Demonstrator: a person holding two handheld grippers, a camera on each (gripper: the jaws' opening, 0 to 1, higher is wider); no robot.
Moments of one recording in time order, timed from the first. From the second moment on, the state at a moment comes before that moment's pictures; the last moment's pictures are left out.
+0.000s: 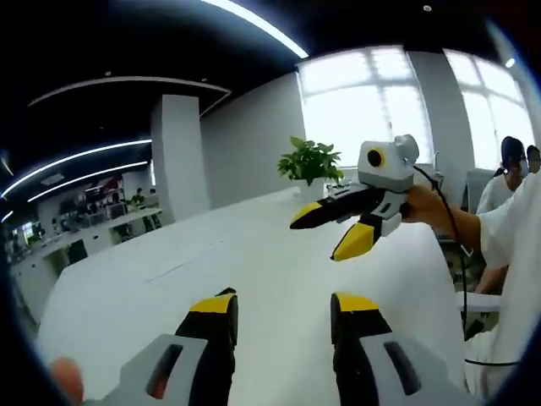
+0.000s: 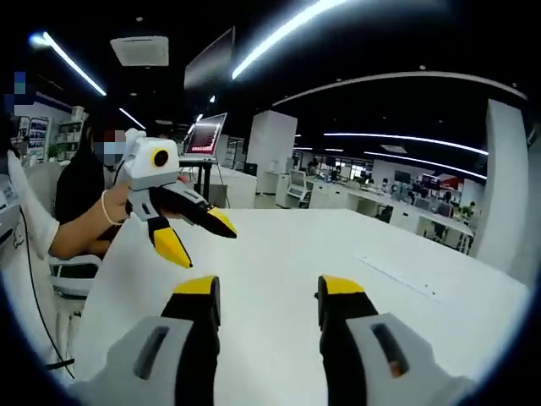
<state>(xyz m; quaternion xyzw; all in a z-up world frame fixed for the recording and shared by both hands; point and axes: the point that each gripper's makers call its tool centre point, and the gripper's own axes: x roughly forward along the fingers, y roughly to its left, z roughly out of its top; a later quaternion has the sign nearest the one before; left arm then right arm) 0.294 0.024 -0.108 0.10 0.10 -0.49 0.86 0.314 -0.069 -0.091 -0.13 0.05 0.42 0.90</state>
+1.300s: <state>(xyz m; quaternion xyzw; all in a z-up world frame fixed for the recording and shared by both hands) 0.170 0.115 -0.128 -0.02 0.07 -0.30 0.95 0.167 -0.126 -0.124 -0.07 0.07 0.16 0.98</state>
